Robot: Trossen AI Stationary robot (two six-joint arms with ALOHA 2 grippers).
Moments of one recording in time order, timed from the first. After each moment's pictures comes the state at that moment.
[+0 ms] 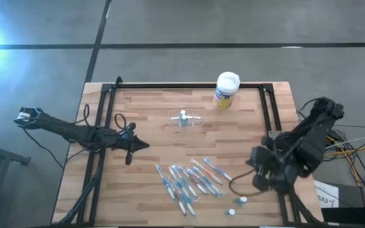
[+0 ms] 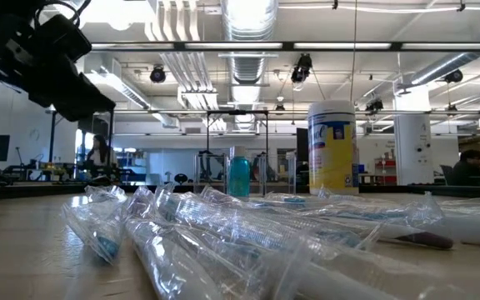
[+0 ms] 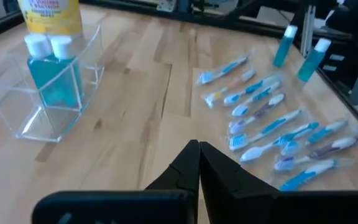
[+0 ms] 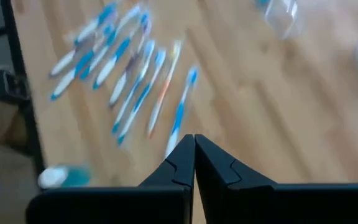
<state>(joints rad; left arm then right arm) -0.22 0.61 0.18 0.11 -0.20 -0.26 0.86 1.32 1.39 -1.36 0.52 1.22</state>
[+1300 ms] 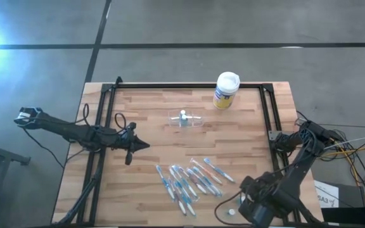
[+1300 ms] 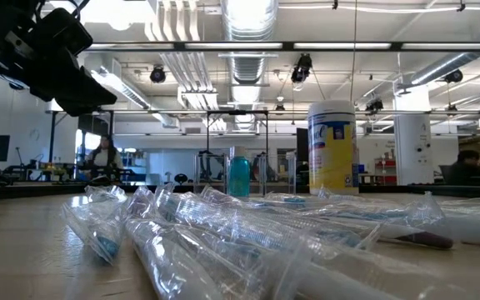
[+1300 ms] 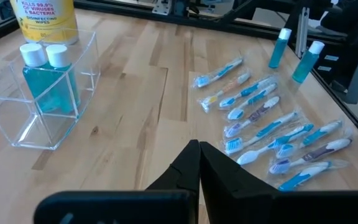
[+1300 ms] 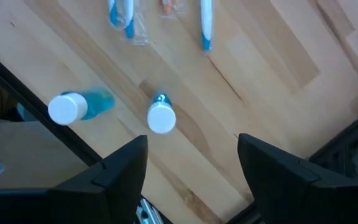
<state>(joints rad) -0.22 0.61 0.21 0.09 -0.19 -0.25 0.93 1.76 1.56 -1.39 0.13 1.69</state>
